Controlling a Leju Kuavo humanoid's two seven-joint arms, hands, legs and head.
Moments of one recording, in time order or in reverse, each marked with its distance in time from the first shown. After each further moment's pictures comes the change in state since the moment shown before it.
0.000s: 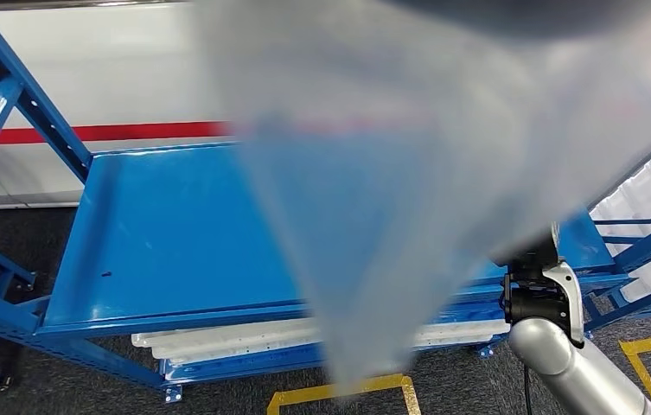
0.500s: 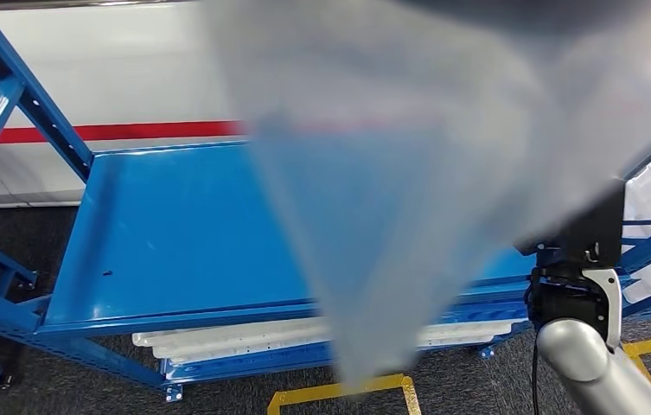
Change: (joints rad) left arm 0.000 0.003 0.000 0.002 0.009 0.018 -0.046; right arm 0.021 0.003 -0.105 -0.126 -0.130 -0.042 -0.064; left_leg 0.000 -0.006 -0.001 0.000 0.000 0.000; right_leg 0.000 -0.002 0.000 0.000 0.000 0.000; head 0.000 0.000
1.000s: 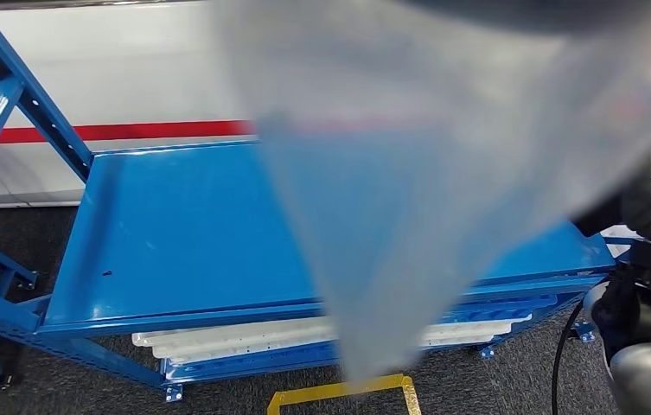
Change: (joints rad) left arm 0.007 0.030 0.076 0.000 0.179 -0.066 -0.395; right arm -0.054 -0.004 -0.163 -0.293 0.017 0.016 0.022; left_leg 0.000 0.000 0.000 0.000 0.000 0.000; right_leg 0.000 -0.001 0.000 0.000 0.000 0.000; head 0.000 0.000
